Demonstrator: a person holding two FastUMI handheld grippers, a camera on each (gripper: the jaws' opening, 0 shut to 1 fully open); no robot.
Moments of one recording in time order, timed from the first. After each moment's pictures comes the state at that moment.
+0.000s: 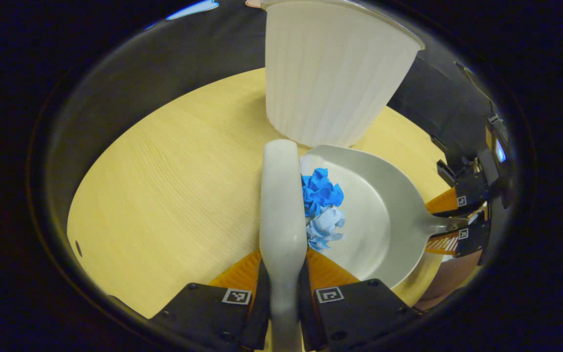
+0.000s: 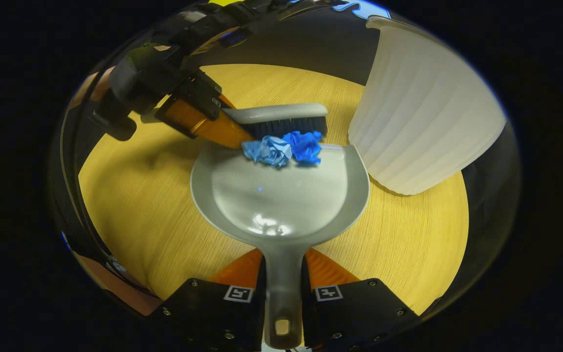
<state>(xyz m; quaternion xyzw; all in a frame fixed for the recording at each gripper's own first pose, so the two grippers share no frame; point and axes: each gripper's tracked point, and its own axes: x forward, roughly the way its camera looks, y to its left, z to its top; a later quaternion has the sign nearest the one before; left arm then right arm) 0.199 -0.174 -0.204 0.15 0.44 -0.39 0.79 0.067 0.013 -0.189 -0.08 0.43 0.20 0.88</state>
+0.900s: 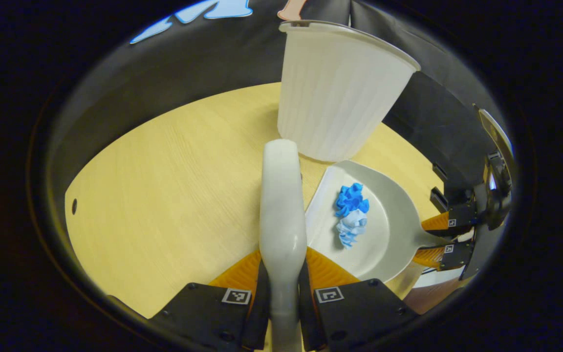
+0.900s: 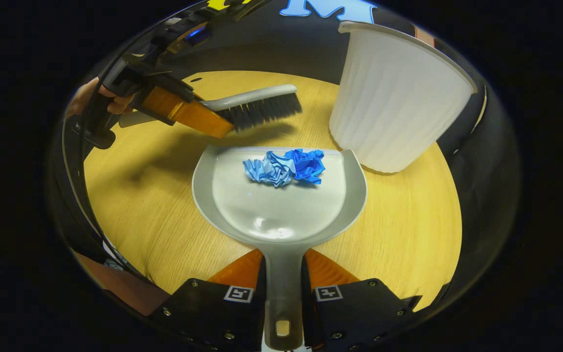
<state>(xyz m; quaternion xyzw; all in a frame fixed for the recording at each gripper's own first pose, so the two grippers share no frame) 0.209 -0.110 -0.133 0.08 0.42 -0.32 0.84 0.075 0.013 -0.172 -0.07 0.41 0.17 0.89</state>
